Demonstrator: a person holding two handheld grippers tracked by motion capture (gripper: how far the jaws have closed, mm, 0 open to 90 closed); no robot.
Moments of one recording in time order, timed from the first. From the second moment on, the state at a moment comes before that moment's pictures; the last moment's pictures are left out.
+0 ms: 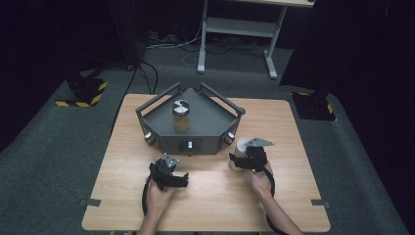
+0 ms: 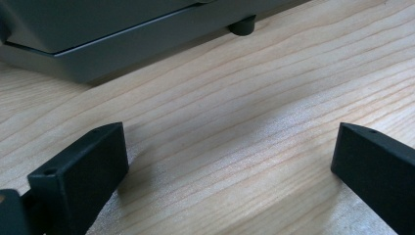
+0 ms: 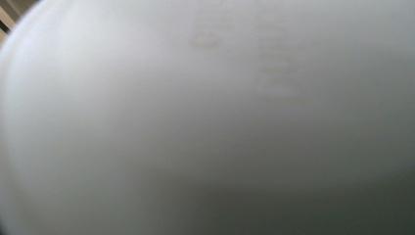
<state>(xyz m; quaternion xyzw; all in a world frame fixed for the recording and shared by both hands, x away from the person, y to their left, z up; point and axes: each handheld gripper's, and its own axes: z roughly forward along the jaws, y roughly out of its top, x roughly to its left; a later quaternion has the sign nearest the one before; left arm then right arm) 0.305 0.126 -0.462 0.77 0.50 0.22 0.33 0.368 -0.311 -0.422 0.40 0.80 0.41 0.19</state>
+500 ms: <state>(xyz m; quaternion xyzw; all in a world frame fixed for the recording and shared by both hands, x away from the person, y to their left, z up) 0.305 0.126 -0.462 0.77 0.50 0.22 0.33 0.369 -0.312 -0.415 0.39 0.80 0.41 0.19</state>
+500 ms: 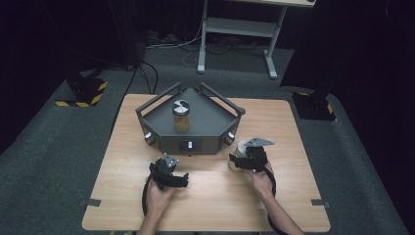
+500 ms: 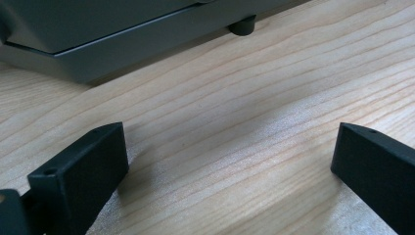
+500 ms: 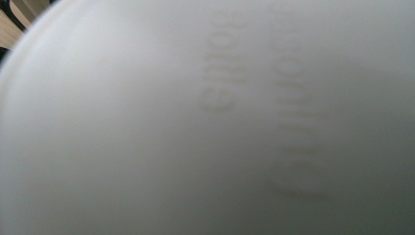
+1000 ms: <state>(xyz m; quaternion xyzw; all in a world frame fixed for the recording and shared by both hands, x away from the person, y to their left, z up) 0.305 0.125 -0.462 0.77 0.50 0.22 0.33 0.365 -0.315 -0.390 0.36 0.81 0.42 0.19</state>
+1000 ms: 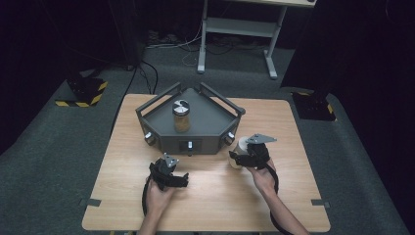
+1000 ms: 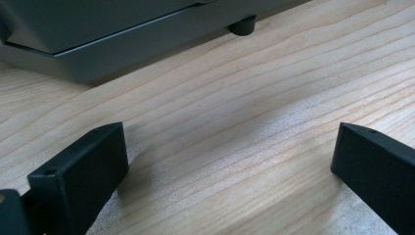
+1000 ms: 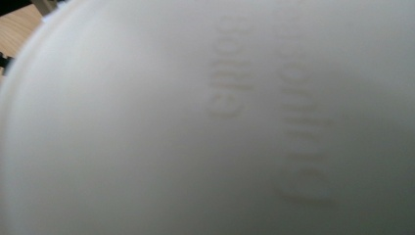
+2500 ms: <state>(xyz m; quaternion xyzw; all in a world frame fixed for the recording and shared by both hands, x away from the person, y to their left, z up) 0.305 0.125 -0.462 0.77 0.50 0.22 0.33 0.404 -0.269 -0.252 0.27 0.83 0.45 0.17</state>
